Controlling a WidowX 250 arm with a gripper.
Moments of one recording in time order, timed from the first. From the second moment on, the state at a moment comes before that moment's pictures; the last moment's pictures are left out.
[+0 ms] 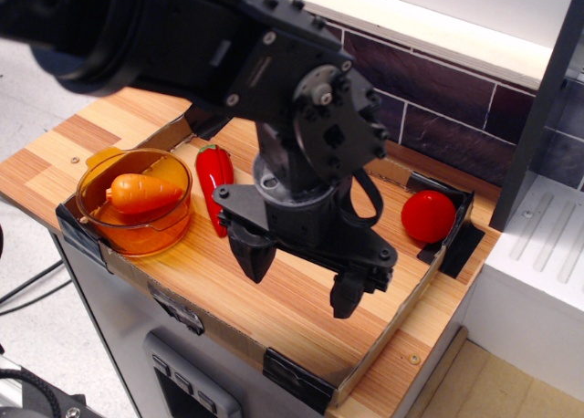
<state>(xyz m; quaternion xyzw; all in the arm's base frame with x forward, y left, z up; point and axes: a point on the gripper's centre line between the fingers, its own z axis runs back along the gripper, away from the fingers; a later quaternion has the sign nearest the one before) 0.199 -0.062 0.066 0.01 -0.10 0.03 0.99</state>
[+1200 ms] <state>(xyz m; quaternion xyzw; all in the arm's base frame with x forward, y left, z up) 0.237 0.083 0.092 0.03 -0.13 -0.08 0.99</state>
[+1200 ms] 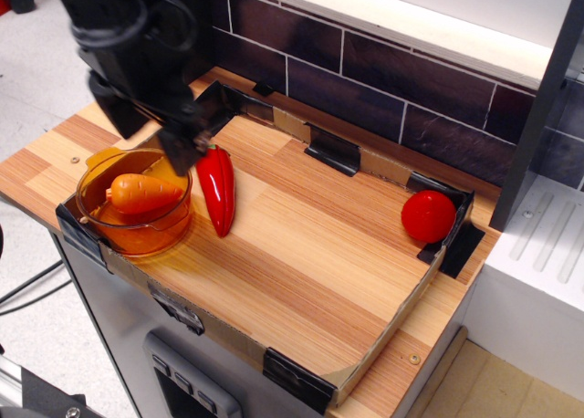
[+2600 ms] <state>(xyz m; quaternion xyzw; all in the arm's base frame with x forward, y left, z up) 0.234 0.115 0.027 0.05 -0.03 -0.17 0.98</state>
